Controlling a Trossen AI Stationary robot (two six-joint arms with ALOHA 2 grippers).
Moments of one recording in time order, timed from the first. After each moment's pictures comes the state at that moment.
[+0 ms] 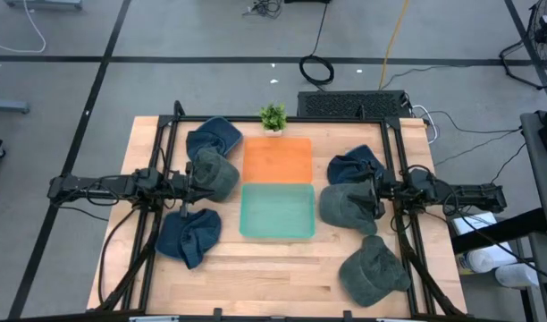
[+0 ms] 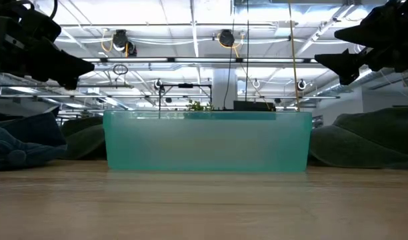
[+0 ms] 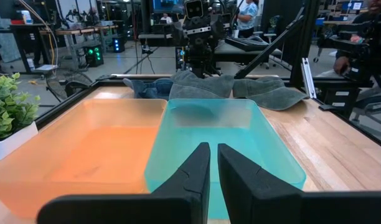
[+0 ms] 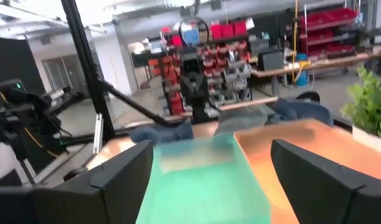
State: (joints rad) left arm 0.00 0.14 0.01 0.06 0.02 0.00; right arm -0.01 0.03 0.02 0.10 0.00 0.20
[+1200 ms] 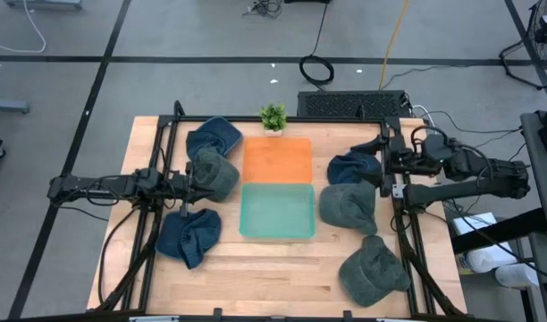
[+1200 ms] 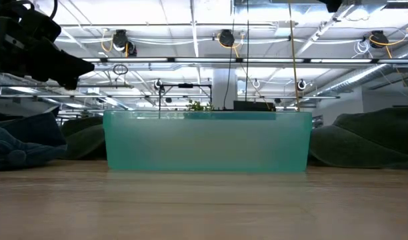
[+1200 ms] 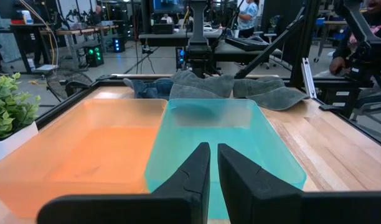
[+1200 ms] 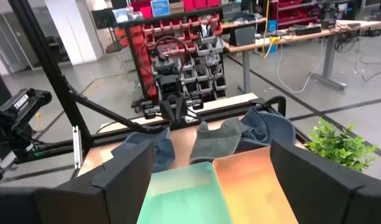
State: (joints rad) left arm 0.00 0.14 0.01 0.06 0.02 0.00; right arm -0.01 0.62 0.87 -0.36 0.10 0.20
